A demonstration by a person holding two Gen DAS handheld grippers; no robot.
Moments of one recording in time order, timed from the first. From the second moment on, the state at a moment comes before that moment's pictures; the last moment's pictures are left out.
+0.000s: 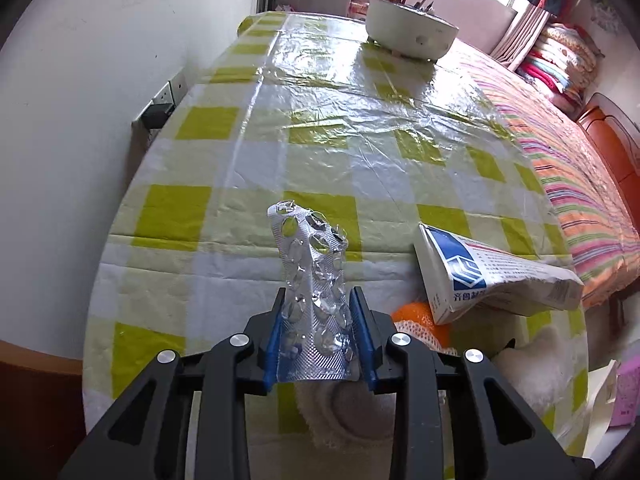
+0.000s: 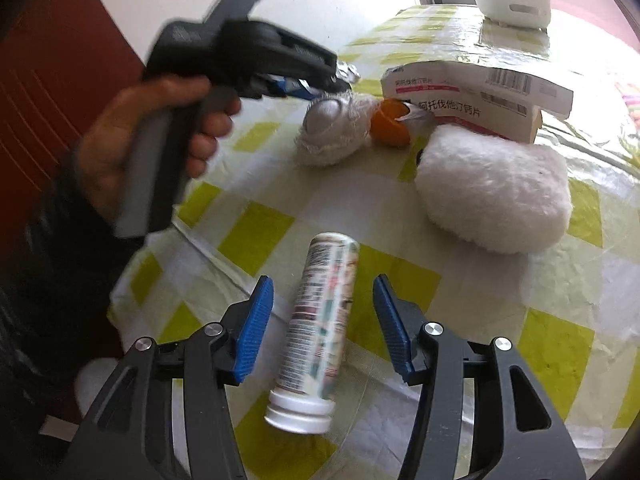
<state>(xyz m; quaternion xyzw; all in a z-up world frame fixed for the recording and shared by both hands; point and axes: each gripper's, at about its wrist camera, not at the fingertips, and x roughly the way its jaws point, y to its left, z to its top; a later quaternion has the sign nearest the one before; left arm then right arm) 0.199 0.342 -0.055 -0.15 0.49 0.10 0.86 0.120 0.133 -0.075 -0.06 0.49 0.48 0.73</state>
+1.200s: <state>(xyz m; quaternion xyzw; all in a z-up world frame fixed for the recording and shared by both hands) 0.081 0.199 -0.034 -0.14 0.41 0.01 0.90 0.126 0.004 -0.025 0.02 0.43 0.40 0.81</state>
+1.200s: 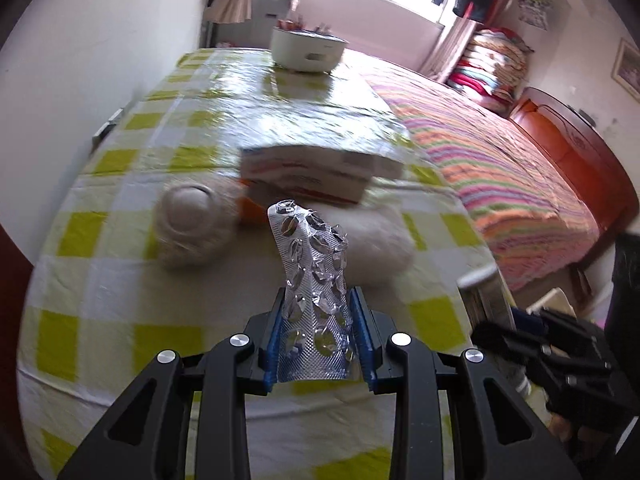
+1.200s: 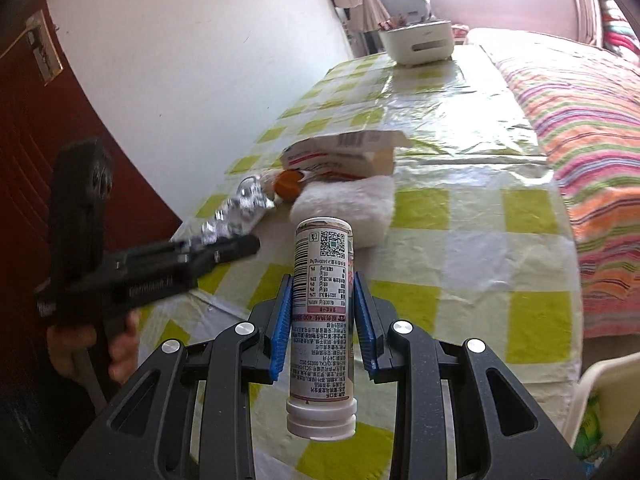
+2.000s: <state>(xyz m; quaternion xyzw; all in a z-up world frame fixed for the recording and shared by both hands) 0.074 0.081 -0.032 -0.12 0.43 -0.07 0.89 0.134 -0.137 -0.001 0.13 0.35 0.23 0.90</state>
